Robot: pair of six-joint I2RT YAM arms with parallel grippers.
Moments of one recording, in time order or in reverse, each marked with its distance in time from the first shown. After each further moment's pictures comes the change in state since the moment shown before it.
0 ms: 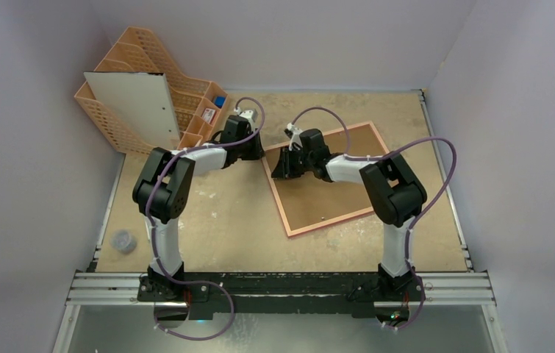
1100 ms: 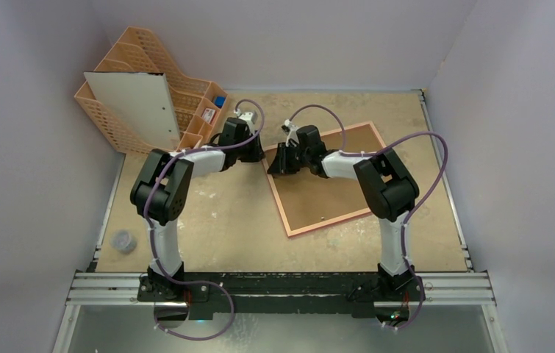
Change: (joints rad) left arm 0.001 -0.026 -0.046 0.039 0.039 0.016; right arm -0.005 0.079 0.082 0.029 -0.034 0.061
